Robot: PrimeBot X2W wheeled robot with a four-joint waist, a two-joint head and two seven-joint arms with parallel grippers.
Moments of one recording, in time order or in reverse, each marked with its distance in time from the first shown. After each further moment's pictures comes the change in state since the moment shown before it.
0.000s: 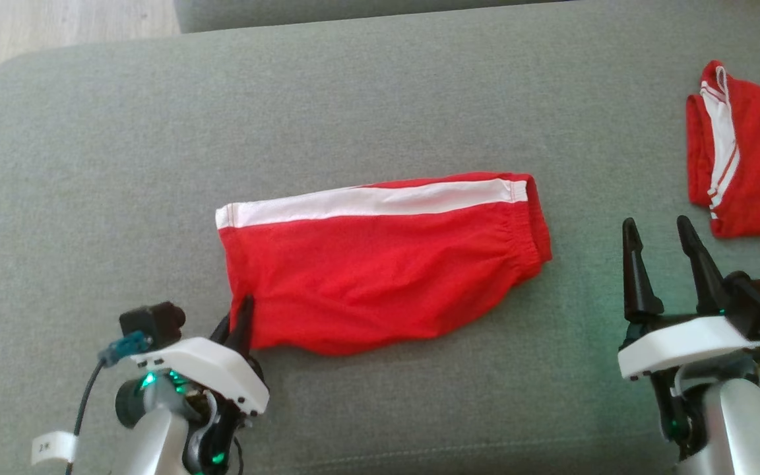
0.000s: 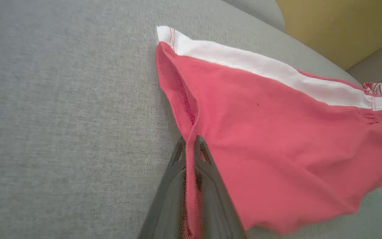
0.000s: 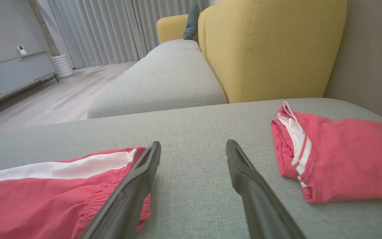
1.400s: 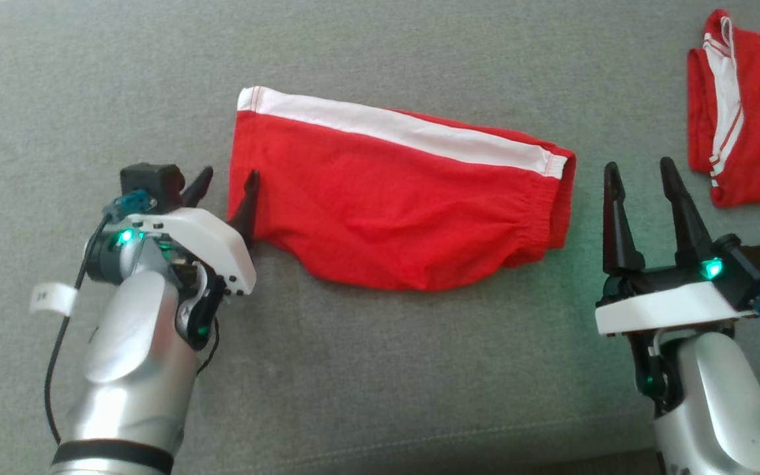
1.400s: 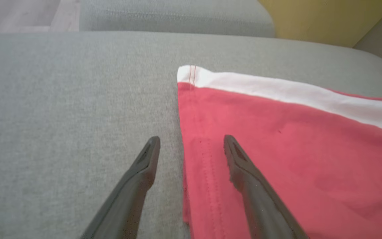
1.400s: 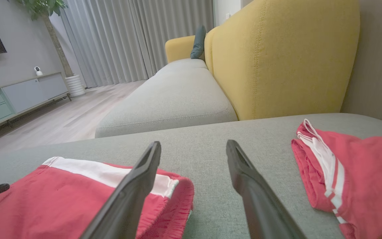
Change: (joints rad) left arm -0.406 0.014 0.000 0.268 0.241 -0.071 -0.059; right arm -0.133 -0.004 0.084 0.070 0.044 0.000 -0.152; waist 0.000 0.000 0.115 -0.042
